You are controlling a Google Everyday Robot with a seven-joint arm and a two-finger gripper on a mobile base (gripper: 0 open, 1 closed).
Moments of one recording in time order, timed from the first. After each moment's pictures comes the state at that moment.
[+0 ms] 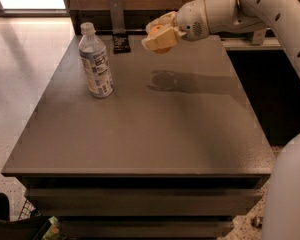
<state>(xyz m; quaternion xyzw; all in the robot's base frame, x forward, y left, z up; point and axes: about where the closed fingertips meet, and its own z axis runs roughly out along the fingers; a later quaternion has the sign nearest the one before) 0.683 -0.019 0.953 -0.55 0.62 0.32 0.45</state>
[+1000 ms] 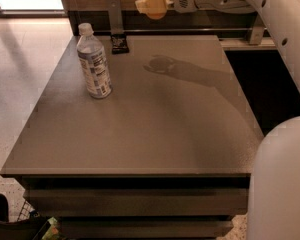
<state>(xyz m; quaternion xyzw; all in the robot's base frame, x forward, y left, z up) 0.772 -0.014 1.013 -0.46 0.65 0.24 0.56</state>
